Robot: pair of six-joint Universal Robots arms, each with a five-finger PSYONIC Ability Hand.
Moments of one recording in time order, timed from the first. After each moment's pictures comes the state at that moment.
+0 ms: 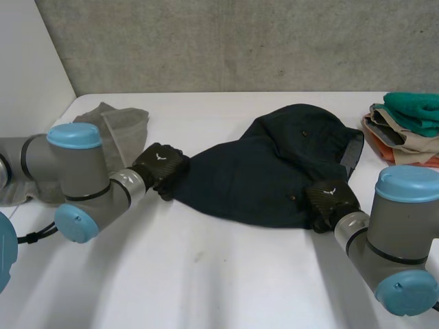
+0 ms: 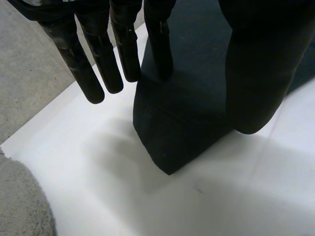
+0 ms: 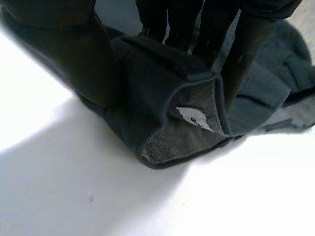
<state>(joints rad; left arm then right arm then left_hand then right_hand) 4.36 -2.38 -1.20 3.21 -1.24 3.64 1.94 -1.05 1.72 -0.26 1.53 2.81 0.53 0.53 0.53 0.53 0.37 1.06 1.17 1.16 1.19 0.96</state>
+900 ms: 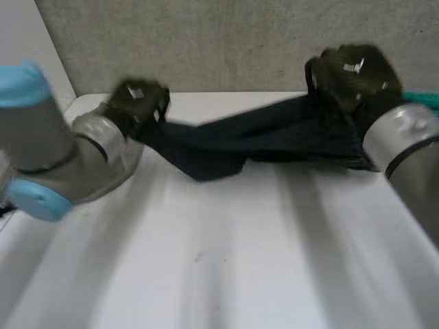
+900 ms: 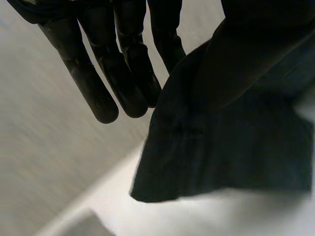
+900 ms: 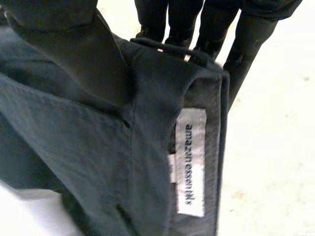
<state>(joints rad) 4.34 -2.00 -1.27 3.25 -1.35 3.44 2.04 -1.48 1.44 0.00 1.52 2.80 1.16 1.19 1.19 1.20 0.98 1.12 1.18 1.18 1.20 1.01</state>
